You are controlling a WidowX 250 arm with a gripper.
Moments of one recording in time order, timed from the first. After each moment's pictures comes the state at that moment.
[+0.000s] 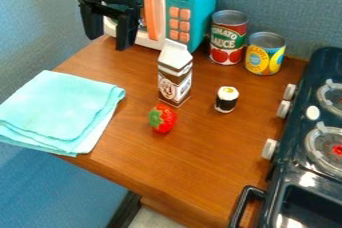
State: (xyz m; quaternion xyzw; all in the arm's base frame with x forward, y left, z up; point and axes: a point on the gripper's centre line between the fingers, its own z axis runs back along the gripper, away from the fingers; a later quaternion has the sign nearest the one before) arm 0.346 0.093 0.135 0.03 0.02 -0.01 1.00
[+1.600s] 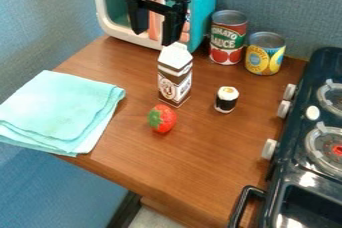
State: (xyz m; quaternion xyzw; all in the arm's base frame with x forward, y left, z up) arm 0.380 0.040 0.143 0.02 -0.02 -0.05 1.00
